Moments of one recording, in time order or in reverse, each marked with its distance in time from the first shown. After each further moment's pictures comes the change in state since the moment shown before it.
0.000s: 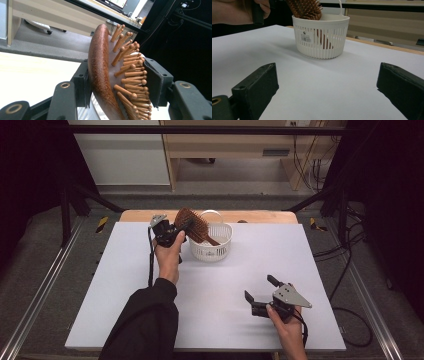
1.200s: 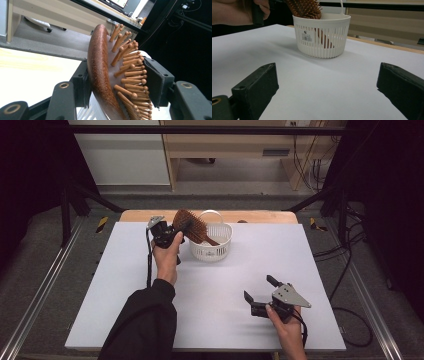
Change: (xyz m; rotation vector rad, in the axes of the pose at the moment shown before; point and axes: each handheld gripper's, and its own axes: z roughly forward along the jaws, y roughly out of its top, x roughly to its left) left arm 0.007 -0.003 -0.002 0.003 -0.003 -0.024; right arm 0.001 0.000 0.001 0.004 0.005 -0.001
